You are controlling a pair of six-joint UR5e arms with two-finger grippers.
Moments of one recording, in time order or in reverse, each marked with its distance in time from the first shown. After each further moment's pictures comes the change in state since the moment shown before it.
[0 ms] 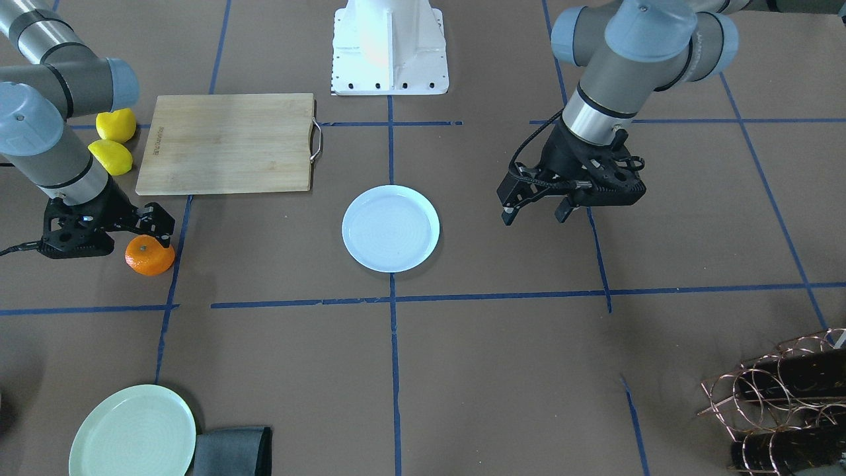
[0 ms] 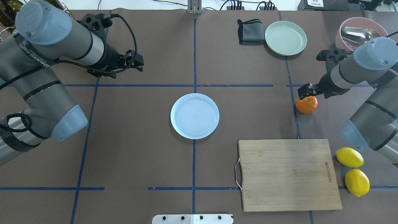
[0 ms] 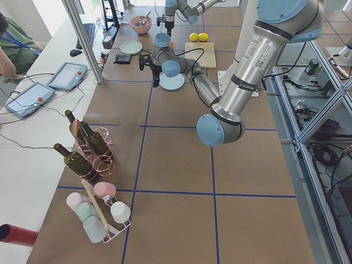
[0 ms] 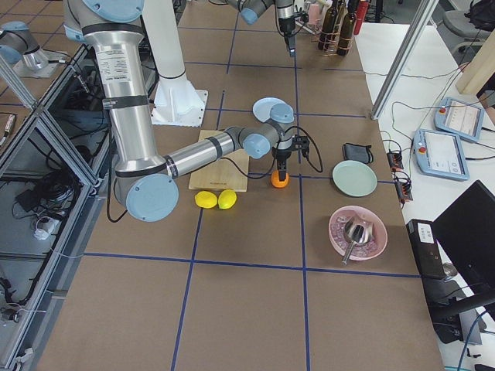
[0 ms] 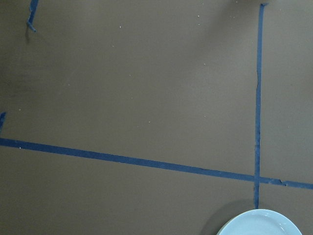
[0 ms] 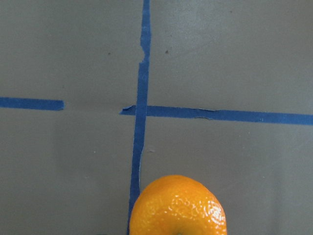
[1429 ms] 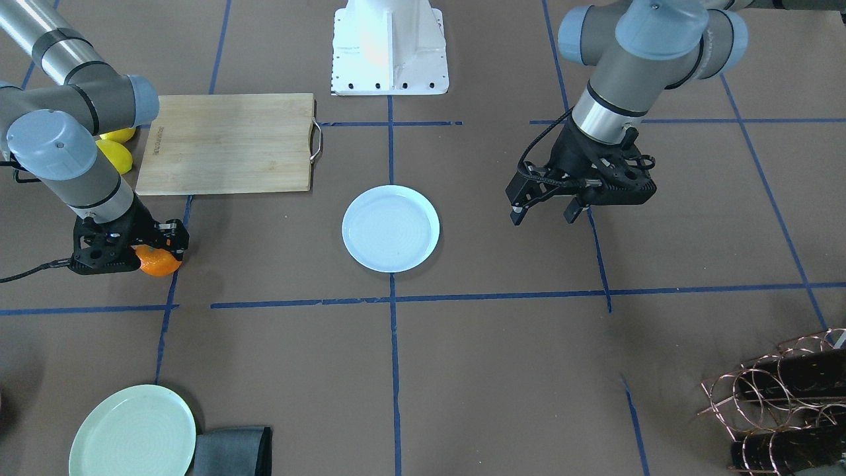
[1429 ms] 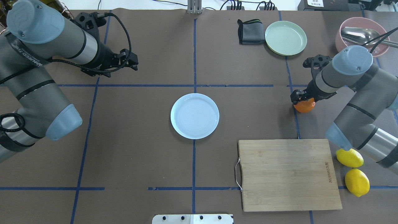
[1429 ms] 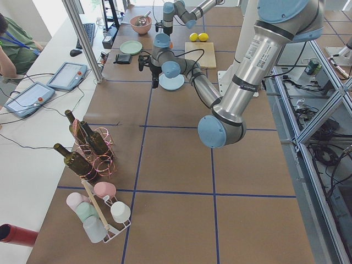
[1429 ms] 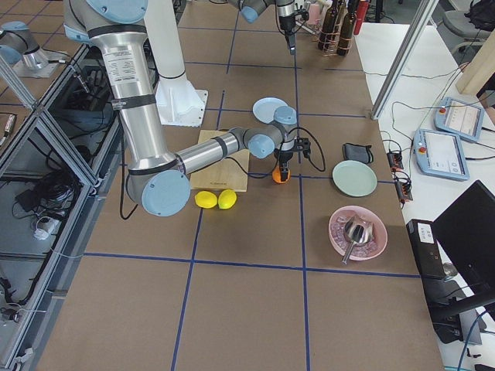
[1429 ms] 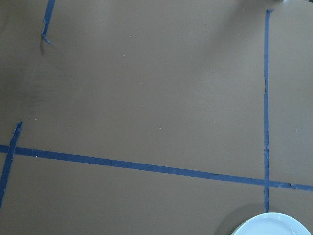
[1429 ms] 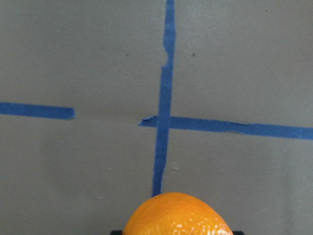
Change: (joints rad) left arm -0.016 0.027 -0.017 0.001 -0.001 0.054; right arm -0.027 0.078 -0.067 -0.005 -0.020 -0.007
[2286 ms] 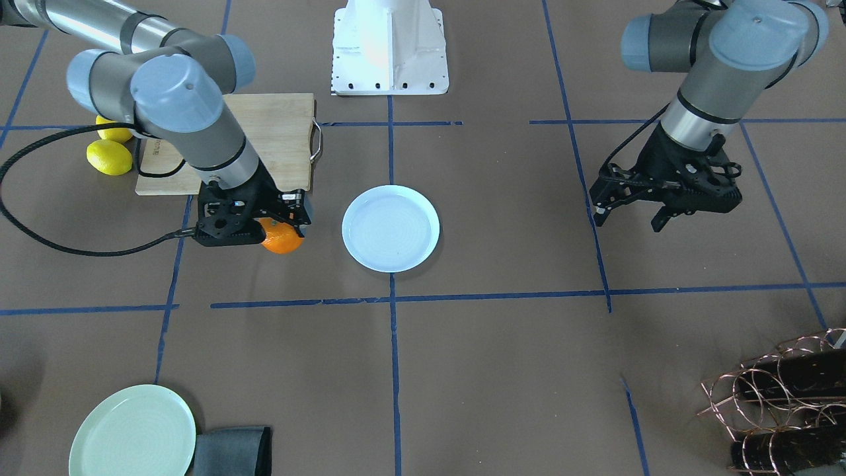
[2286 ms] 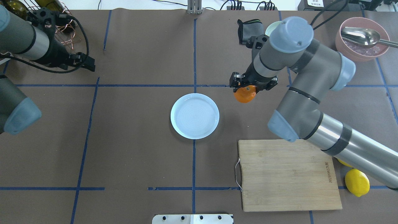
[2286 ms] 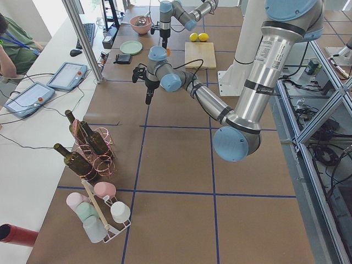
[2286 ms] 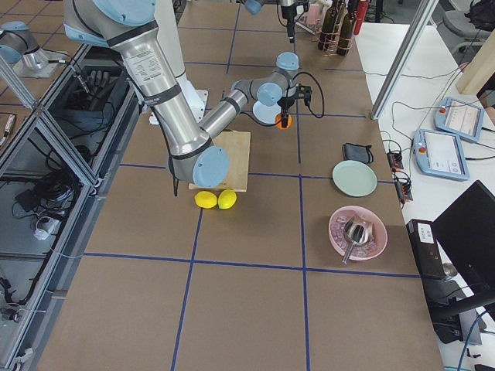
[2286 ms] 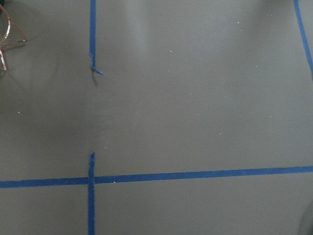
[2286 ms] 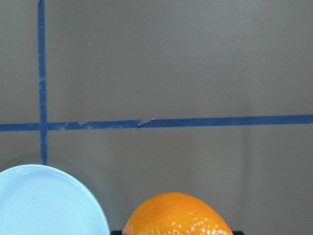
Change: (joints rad) left arm -0.141 0.181 -0.034 -0.001 -0.061 0.396; right arm -0.123 0.349 0.006 -0.178 0.005 0.295
